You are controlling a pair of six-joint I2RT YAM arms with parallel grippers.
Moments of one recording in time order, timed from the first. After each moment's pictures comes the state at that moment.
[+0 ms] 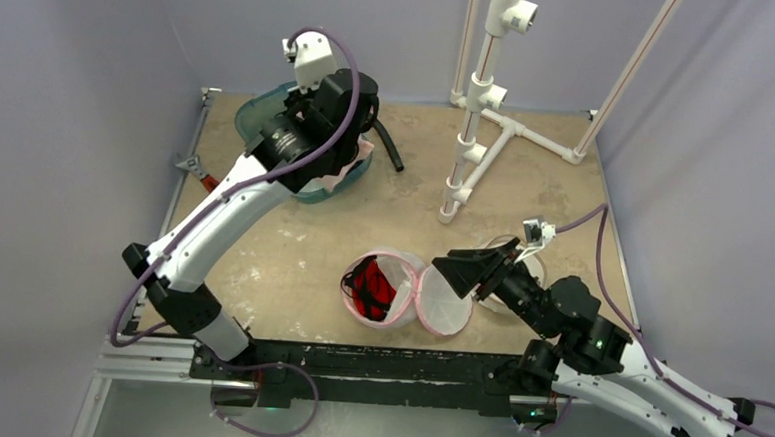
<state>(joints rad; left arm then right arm) -0.82 1.56 1.95 -0.81 -1.04 -0.60 1.06 0.37 0.55 -0.14 0.24 0.73</state>
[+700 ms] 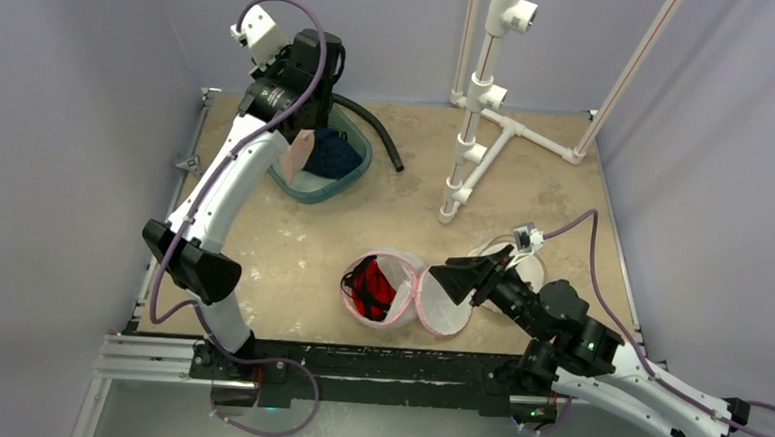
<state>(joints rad) -0.51 1.74 2.06 -0.85 -1.08 -0.85 1.06 0.35 0.47 -0.15 0.23 0.71</state>
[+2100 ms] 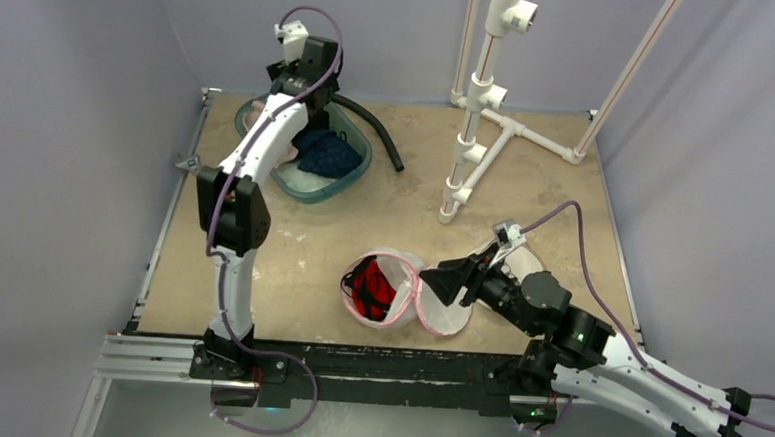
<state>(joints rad) -0.29 2.21 2.19 -0.61 -0.68 -0.54 1.06 0.48 0.50 -0.18 0.19 0.67</state>
